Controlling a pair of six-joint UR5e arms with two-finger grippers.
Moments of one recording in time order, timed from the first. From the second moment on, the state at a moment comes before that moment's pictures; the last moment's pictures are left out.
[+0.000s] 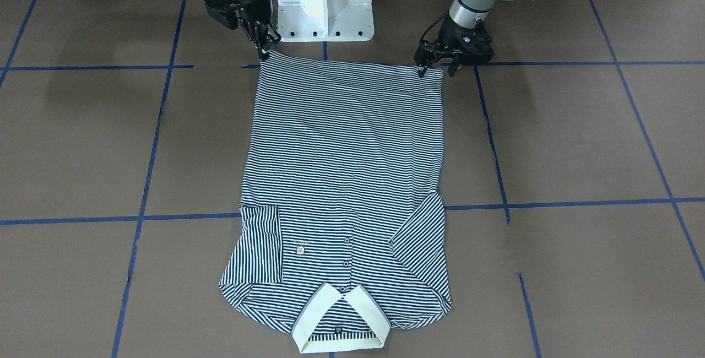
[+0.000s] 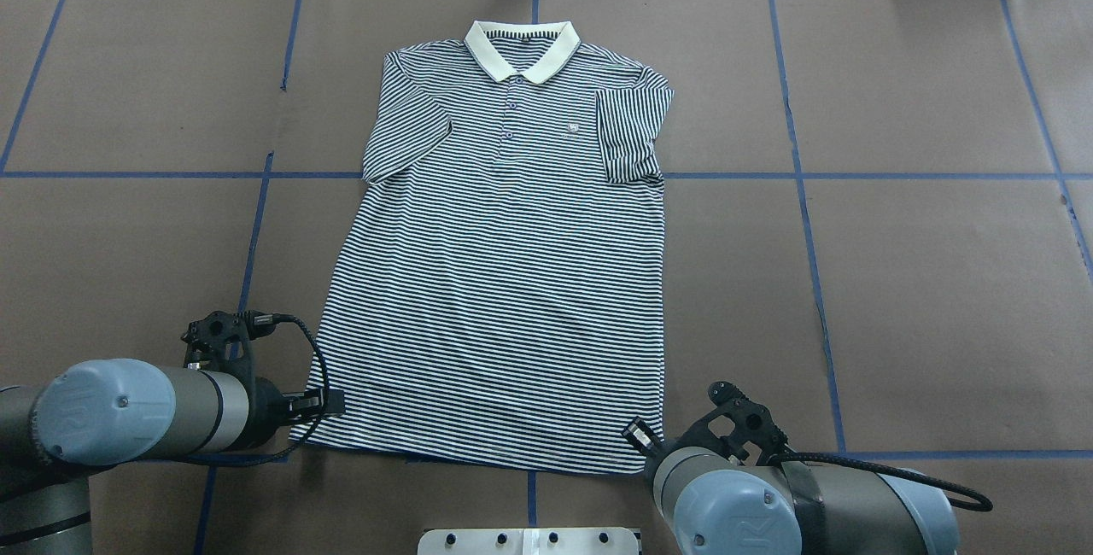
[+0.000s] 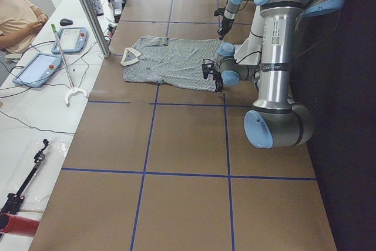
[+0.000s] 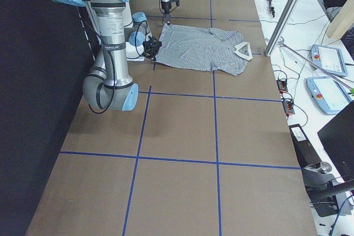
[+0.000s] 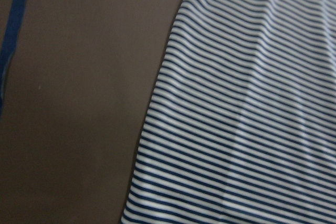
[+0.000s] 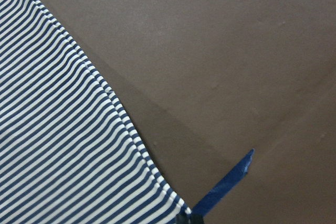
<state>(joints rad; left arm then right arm) -0.28 -1.59 -2.02 -2.04 -1.70 -1.56 0.06 -1.27 2.08 -1.61 1.41 2.33</state>
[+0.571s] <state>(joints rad) -0.27 -1.57 -2.00 -2.04 -1.70 -1.56 0.06 -1.27 2.08 -1.61 1.41 2.33</state>
